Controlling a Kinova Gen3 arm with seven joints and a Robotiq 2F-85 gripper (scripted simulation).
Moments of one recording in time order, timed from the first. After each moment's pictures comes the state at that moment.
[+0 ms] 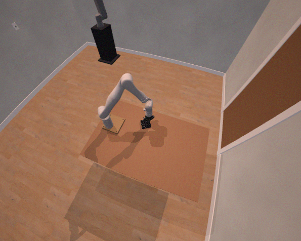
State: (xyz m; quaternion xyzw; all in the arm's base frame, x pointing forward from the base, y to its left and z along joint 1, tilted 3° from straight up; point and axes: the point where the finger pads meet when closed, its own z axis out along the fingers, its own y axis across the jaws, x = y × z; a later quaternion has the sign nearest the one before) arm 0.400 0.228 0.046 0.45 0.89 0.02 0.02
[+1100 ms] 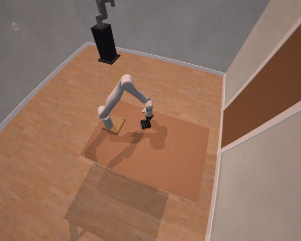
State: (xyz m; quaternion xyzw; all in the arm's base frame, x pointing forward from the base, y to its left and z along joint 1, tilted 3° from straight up) arm 0.400 0.228 0.046 0.24 0.97 0.01 0.02
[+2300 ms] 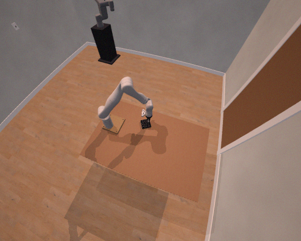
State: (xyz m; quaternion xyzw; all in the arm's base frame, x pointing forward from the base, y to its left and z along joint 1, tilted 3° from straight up) arm 0.400 0.228 0.046 -0.15 0.99 0.00 0.03
